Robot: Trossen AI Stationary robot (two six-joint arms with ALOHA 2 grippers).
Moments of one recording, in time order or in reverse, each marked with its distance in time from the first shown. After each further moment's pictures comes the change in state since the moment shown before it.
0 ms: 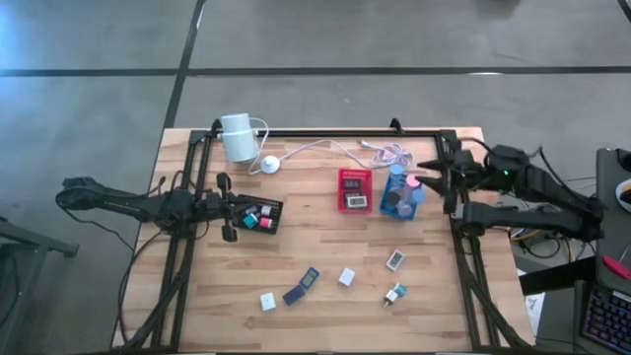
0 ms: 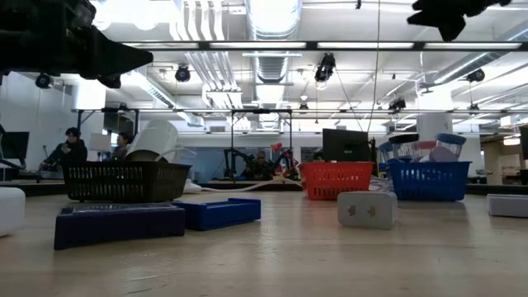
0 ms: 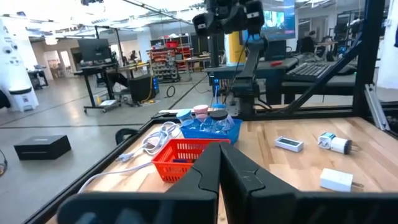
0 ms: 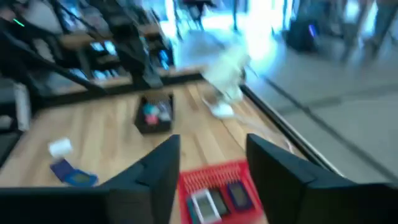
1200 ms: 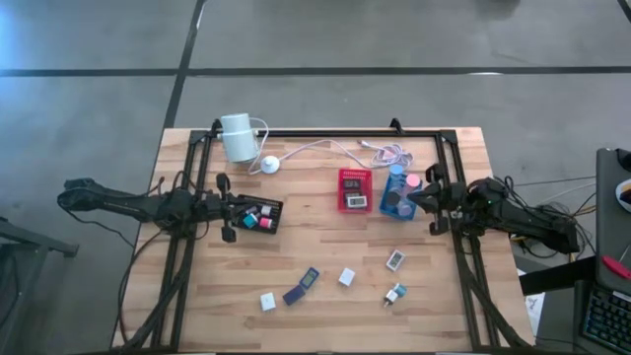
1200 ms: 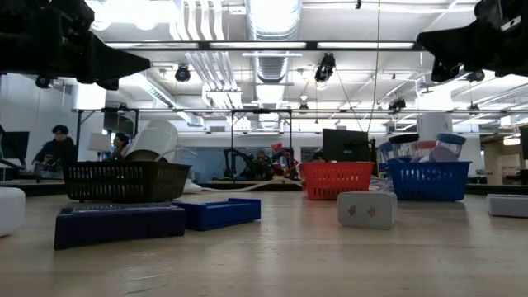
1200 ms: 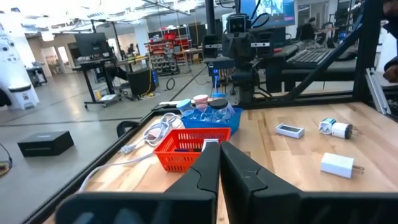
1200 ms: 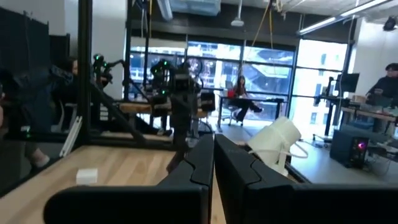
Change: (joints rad) left arm 0.000 -0.047 0.000 -0.092 0.000 0.019; right arm 0.000 -0.456 -0.719 0.741 -0.227 -0.089
